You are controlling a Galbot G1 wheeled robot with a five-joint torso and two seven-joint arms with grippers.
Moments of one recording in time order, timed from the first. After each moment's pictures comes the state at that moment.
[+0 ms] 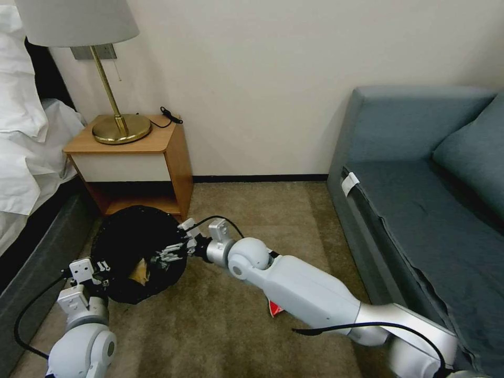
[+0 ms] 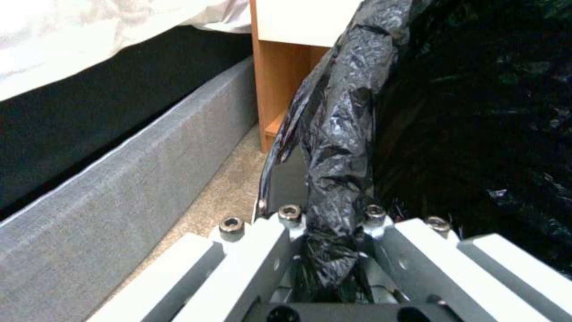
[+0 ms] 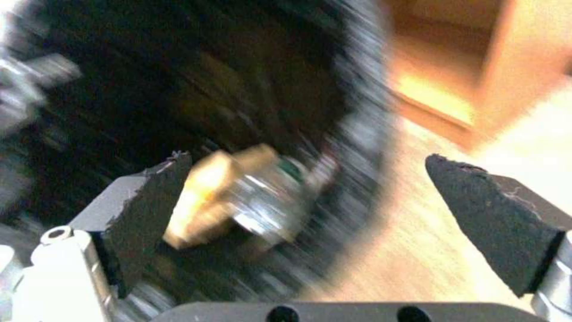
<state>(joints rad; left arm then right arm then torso) 1.50 -1.28 -0.75 -1.98 -0.38 0.22 -0.36 -0.42 1.32 -0.59 1.43 0.87 -0.35 -0.03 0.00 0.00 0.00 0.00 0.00</state>
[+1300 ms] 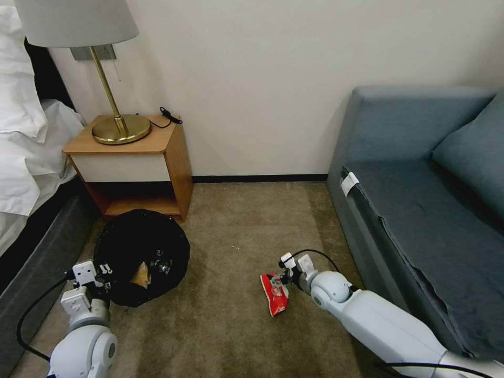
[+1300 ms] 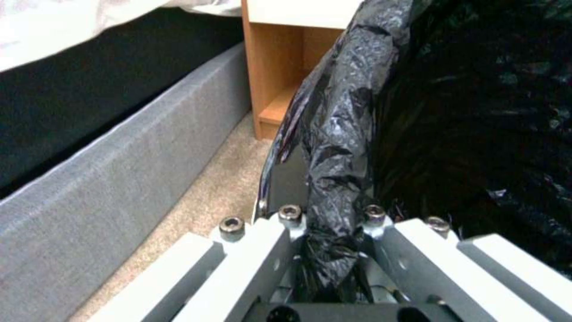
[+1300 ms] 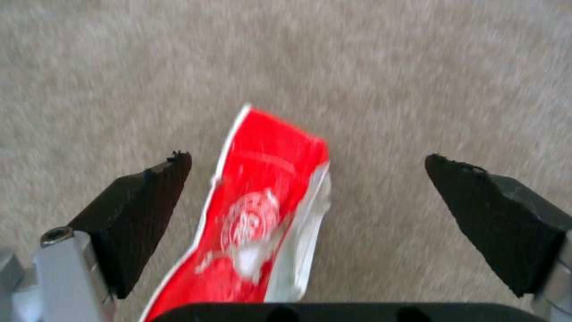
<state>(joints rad) 1.51 -1.28 -0.73 -1.96 -0.37 0.21 -0.36 -0.74 1.02 -0.39 1.34 0.61 -0.42 0.06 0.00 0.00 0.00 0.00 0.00</state>
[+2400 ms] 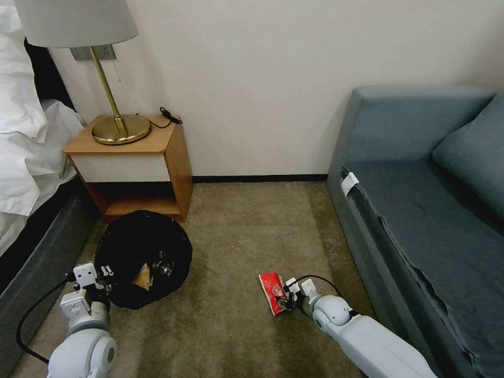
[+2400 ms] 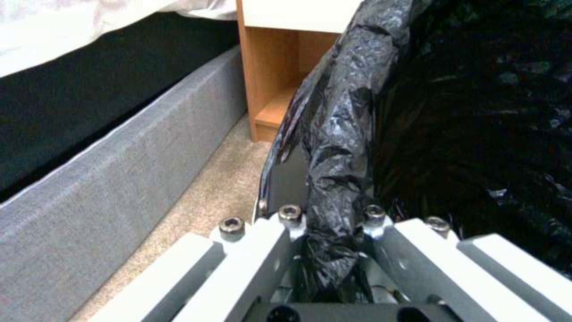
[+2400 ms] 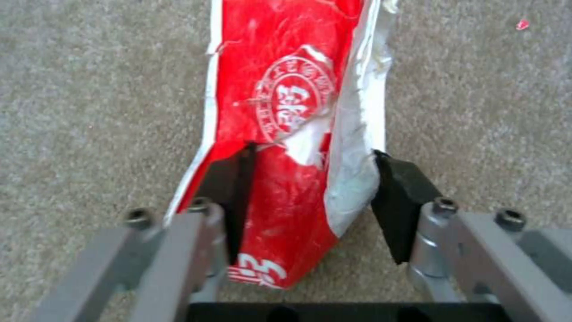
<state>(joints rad) 1.53 -1.27 -0.73 -1.98 -0.39 0.21 -0.35 -0.84 1.10 -0.29 1.19 0.52 -0.39 -0.03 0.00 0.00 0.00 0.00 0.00</state>
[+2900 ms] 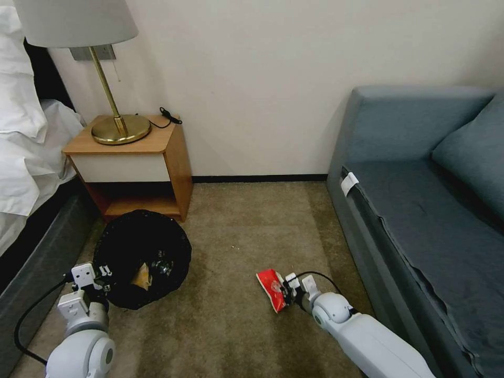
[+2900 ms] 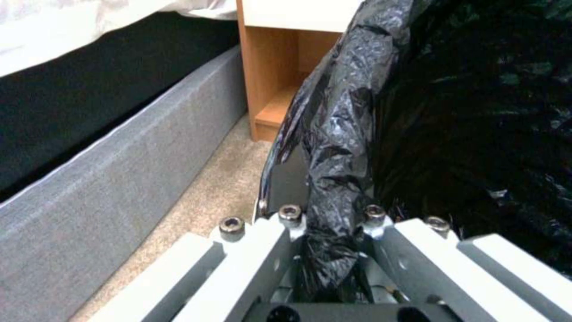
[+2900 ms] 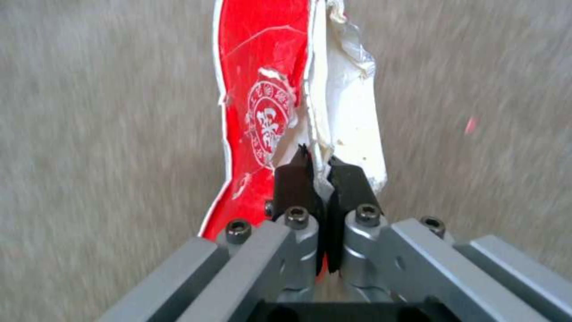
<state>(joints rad) 1.54 -1.27 -0.74 -1.98 -0.38 0.20 -0.34 -0.85 1.13 -0.22 1.21 0.51 -0.38 -0.03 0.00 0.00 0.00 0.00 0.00</state>
